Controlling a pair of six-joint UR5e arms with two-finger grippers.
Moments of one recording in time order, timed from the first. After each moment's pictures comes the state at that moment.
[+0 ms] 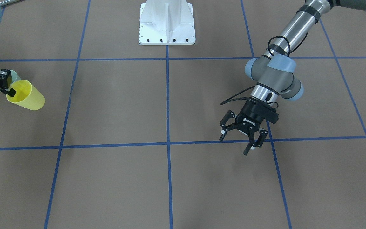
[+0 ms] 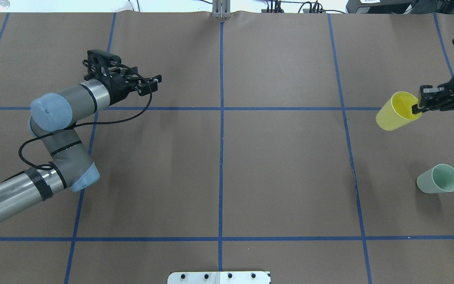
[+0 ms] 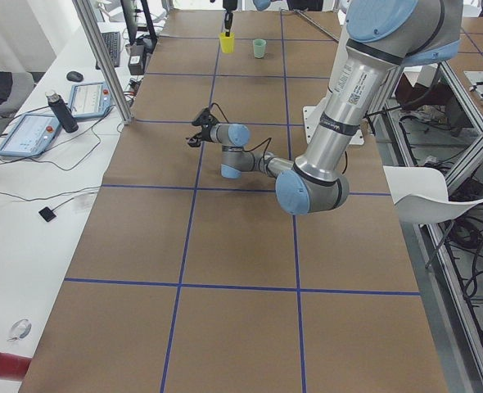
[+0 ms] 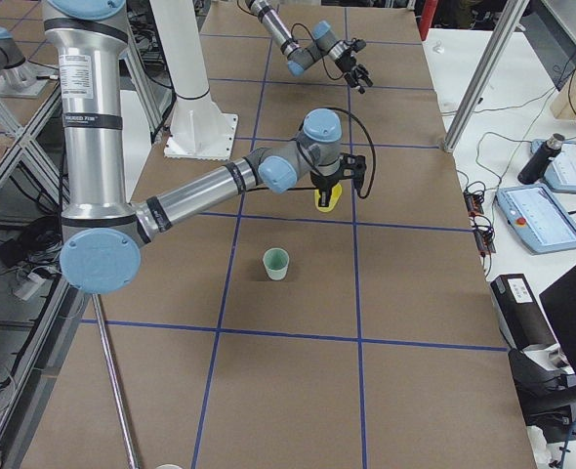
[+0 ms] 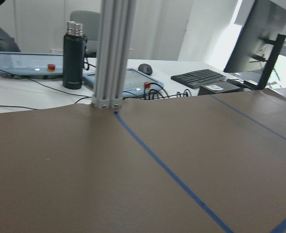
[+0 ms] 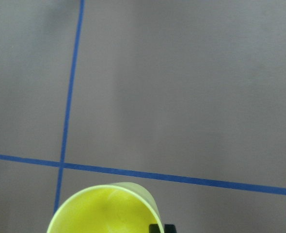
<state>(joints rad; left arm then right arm) -0.75 -2.08 -1.19 -2.94 -1.53 -0.86 1.14 -1.61 2.01 -1.35 2.29 0.82</state>
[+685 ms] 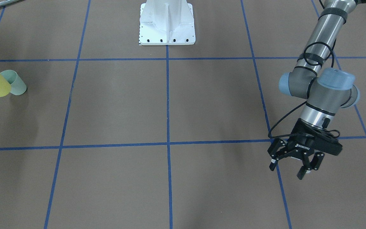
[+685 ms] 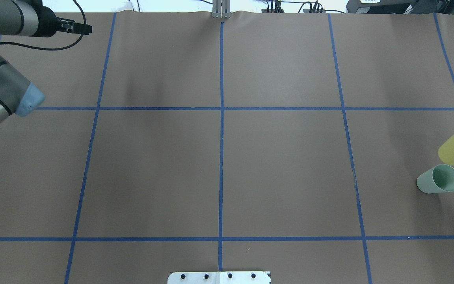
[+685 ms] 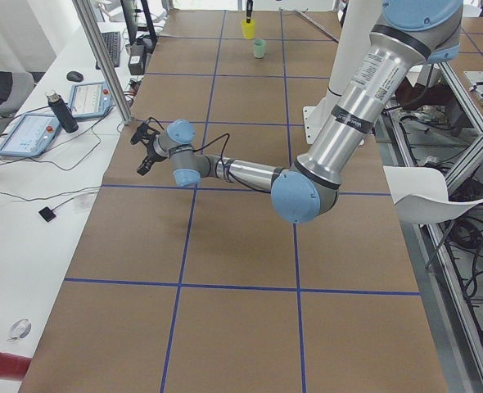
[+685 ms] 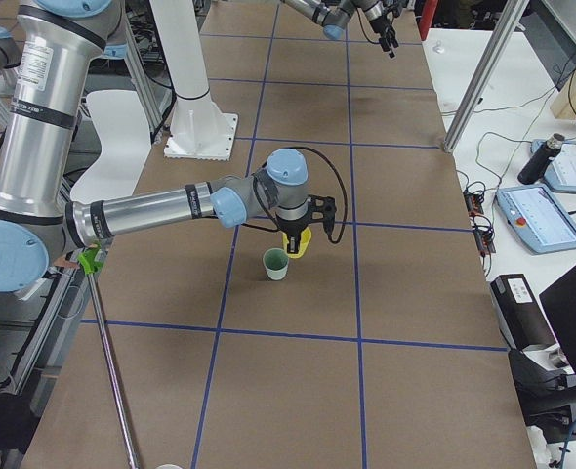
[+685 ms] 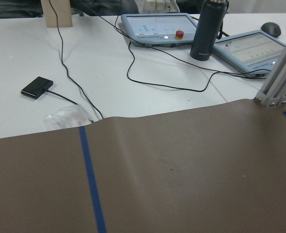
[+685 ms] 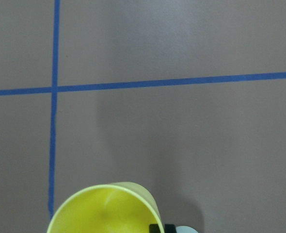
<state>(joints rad) -1.09 -2.11 -1.16 -2.55 -1.89 -0.68 1.22 -1.86 2.05 -1.34 2.29 0.55</state>
